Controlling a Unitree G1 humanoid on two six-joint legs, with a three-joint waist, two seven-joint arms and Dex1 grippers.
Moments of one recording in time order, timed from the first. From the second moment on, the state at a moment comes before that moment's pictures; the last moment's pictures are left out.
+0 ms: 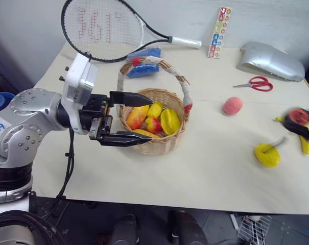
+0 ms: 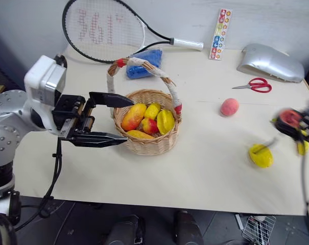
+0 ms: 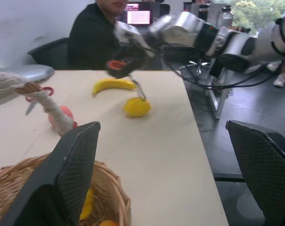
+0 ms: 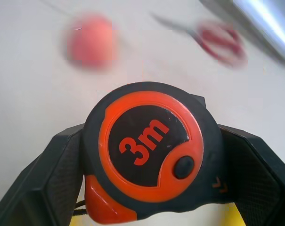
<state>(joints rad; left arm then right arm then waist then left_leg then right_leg) -0.72 0.81 0.10 -0.34 -0.94 0.78 -1.03 -0.16 -1.05 -0.61 0.22 0.18 0.63 0.88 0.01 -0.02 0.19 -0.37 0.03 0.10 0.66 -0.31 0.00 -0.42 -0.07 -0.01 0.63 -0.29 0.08</state>
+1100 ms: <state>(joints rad) -0.82 0.72 0.02 -0.23 -0.83 0.75 -1.12 -0.05 -1.05 -0.71 0.00 0.49 0.68 0.90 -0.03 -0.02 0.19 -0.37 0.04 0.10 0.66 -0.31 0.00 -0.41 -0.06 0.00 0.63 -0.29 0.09</state>
